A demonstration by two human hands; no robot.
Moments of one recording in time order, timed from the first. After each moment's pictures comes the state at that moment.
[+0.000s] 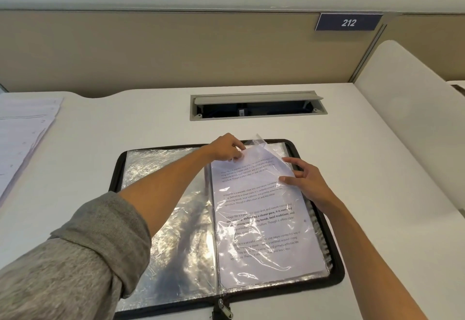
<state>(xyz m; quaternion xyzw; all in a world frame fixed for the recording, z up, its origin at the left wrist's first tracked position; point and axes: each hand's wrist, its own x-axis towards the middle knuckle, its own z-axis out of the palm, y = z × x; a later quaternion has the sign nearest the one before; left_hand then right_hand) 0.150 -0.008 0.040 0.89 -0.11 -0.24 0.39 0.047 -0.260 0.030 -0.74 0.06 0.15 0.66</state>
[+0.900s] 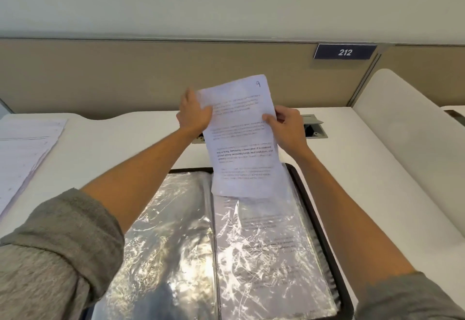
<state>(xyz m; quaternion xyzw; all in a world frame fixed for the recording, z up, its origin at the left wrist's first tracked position) 0.225 0.048 0.118 0.89 0.08 0.10 0.45 0.168 -0.185 0.135 -0.84 -0.06 -0.12 0.53</state>
